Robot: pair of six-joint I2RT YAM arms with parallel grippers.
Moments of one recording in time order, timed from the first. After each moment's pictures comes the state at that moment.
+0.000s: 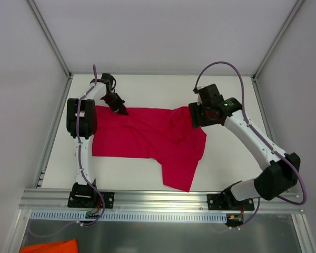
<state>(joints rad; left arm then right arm) -0.07 2.33 1.86 -0.91 0.37 -0.73 0.50 1.40 1.35 -0.97 0.09 0.20</state>
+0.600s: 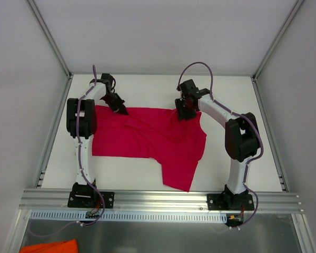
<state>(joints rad) -0.06 2.33 1.86 -0.91 0.38 -0.73 0.47 1.95 1.54 -0.73 -0.03 0.21</state>
